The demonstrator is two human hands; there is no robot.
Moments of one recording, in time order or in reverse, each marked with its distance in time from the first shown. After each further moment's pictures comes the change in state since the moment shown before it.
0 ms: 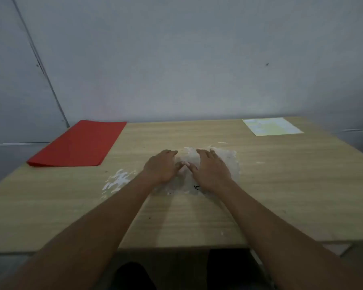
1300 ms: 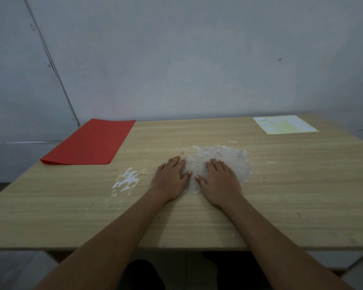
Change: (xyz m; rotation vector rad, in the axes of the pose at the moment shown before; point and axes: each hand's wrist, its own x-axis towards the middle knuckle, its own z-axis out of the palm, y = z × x) left_hand -0.032 -0.007 0.030 0.038 0.022 -0.042; right_hand -0.028 -0.002 0.021 -0.140 -0.053 0.034
